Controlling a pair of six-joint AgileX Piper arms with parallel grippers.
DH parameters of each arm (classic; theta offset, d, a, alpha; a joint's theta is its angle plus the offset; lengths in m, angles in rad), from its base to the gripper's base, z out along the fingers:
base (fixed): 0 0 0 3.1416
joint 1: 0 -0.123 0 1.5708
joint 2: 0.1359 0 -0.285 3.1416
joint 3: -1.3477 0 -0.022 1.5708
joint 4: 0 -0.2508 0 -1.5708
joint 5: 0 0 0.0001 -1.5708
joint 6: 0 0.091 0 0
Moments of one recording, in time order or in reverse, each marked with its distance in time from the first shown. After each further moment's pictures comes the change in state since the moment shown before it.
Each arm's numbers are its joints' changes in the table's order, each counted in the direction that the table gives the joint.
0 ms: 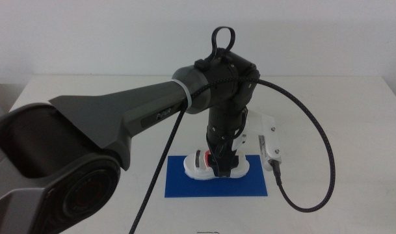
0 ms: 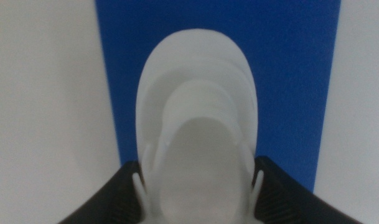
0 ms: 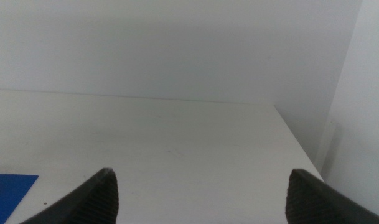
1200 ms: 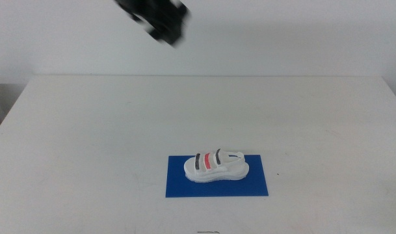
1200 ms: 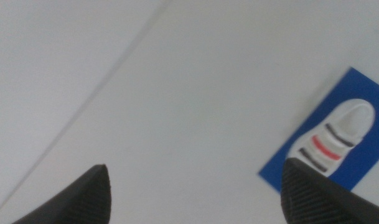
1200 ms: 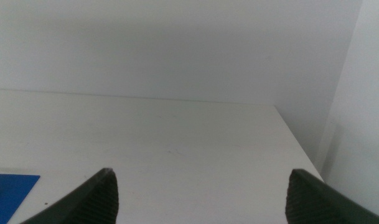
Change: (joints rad) left arm -0.239 -0.501 0.089 -0.001 -0.032 -0.458; right arm 0.000 0.000 0.000 0.000 0.000 0.000
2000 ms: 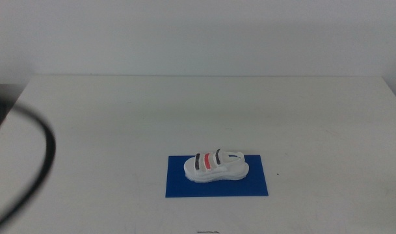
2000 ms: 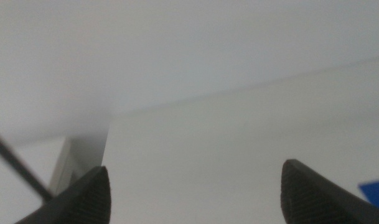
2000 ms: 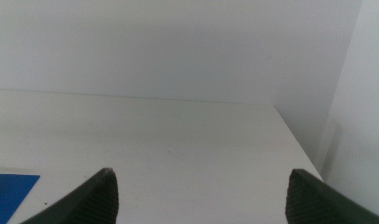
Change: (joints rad) left arm -0.462 -1.164 -1.395 0.083 0.860 -0.183; right arm 0.000 0.000 0.000 0.000 0.000 0.000
